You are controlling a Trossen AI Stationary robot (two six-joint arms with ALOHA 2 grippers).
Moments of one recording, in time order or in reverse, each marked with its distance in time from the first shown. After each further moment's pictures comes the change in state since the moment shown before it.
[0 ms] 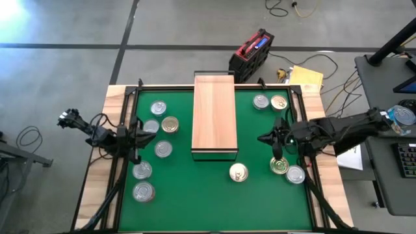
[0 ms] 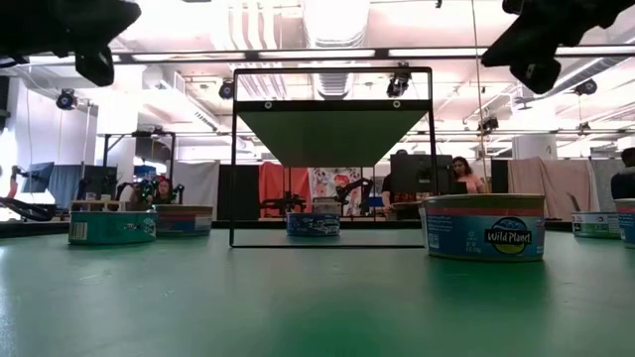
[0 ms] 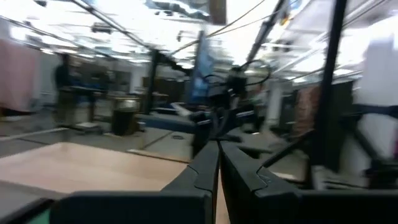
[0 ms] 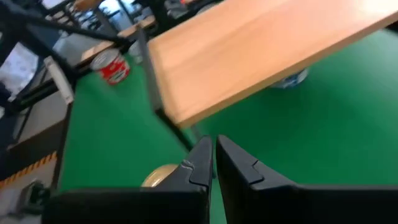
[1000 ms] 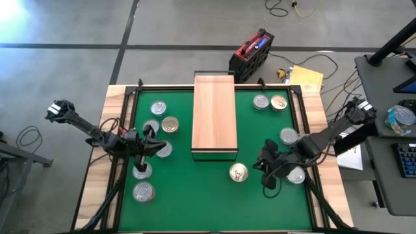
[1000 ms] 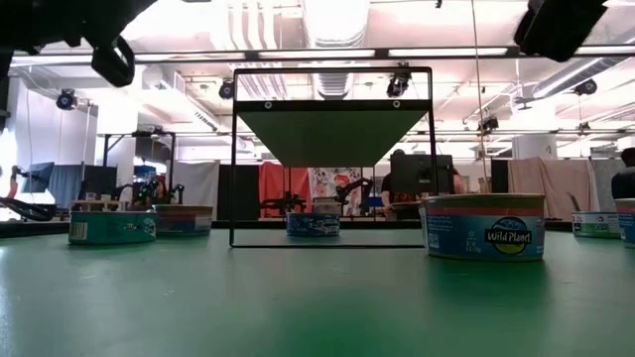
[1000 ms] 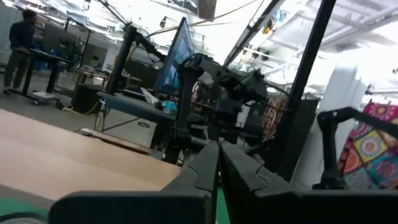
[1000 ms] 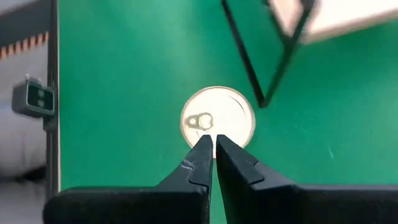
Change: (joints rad) left arm 0.000 0.519 0.027 0.464 0.068 -0.205; right arm 0.327 0.519 0.360 -0.276 0.051 0.142
